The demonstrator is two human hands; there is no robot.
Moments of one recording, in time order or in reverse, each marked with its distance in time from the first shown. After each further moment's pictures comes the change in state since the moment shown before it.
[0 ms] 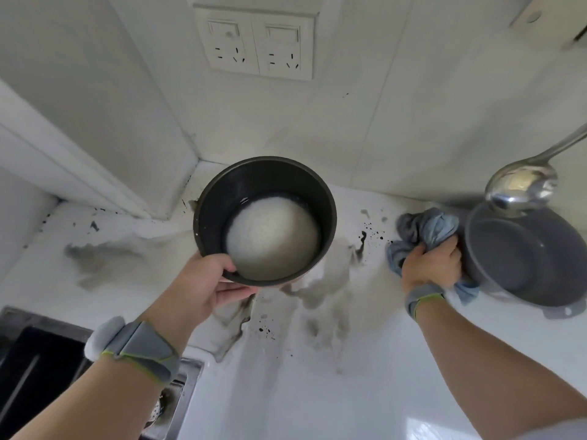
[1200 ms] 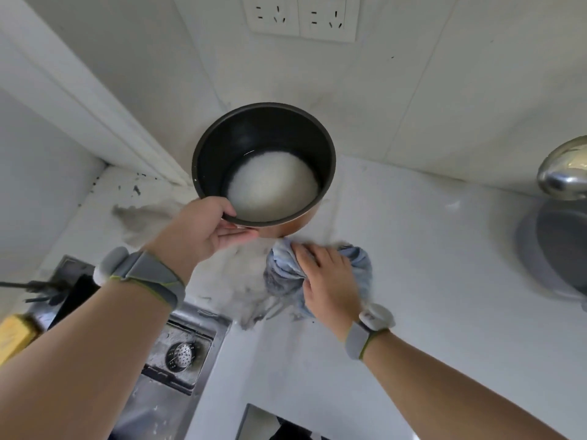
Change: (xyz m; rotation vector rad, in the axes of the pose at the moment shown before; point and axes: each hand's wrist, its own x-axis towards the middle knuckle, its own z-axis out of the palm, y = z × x) left_hand 0.013 0.037 -0.036 -0.020 0.088 0.032; right_hand -0.201 -0.057 0.006 -0.073 -0.527 -1.153
